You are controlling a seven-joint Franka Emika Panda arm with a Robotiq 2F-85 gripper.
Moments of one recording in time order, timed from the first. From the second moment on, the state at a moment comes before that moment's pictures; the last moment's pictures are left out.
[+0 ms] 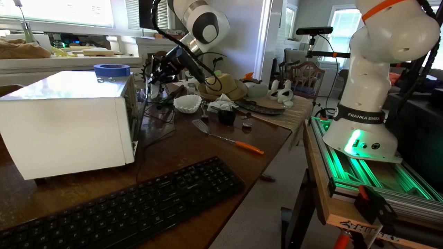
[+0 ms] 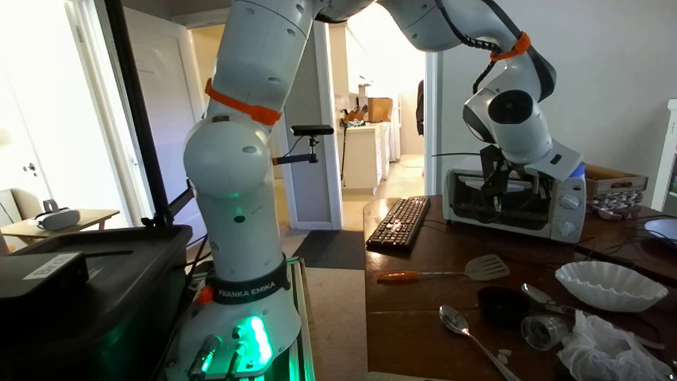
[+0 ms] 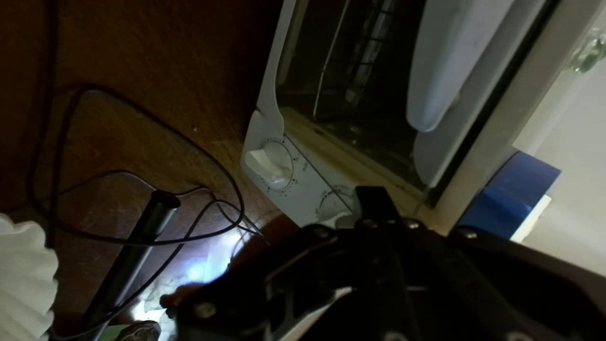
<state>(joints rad) 0.11 0.43 0.05 -1.95 1.94 2.90 -1.06</state>
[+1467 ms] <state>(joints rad) 0.12 0.50 0.06 -1.85 1.95 2.82 -1.19</state>
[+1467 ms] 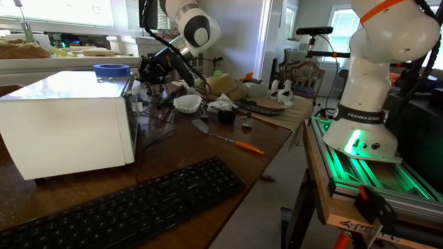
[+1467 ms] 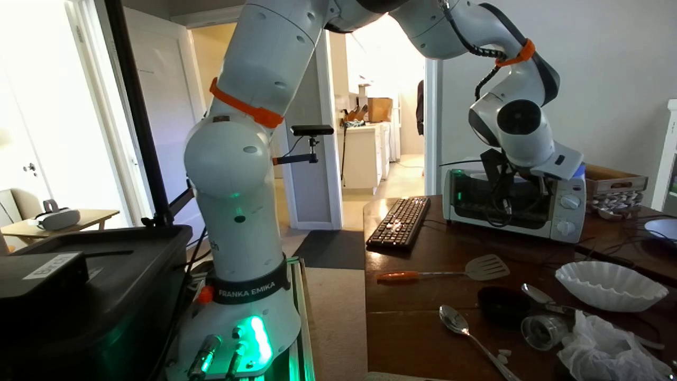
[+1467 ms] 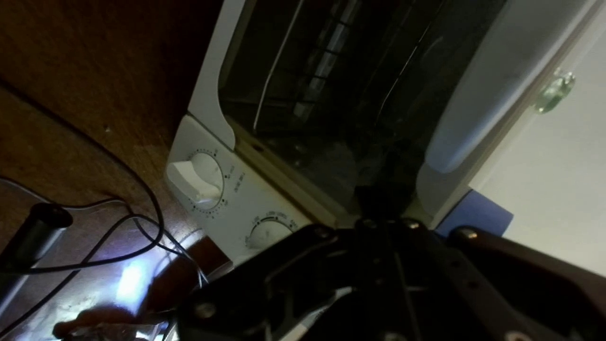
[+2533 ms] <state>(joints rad) 0.12 0.46 0.09 -1.90 1.98 2.82 -1.29</state>
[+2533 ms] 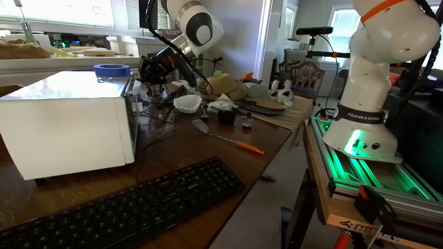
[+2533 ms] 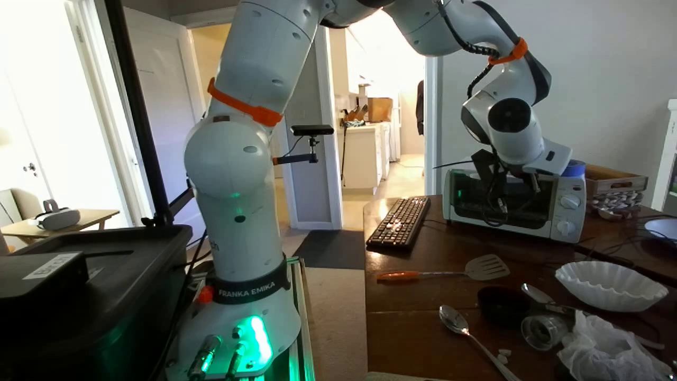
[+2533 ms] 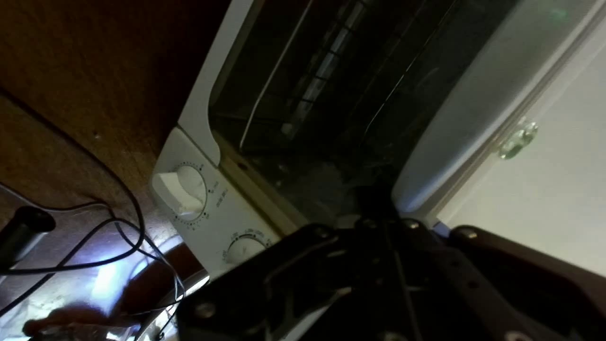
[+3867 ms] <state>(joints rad) 0.14 -0.03 0.19 -2.48 1.19 3.03 -0.50</state>
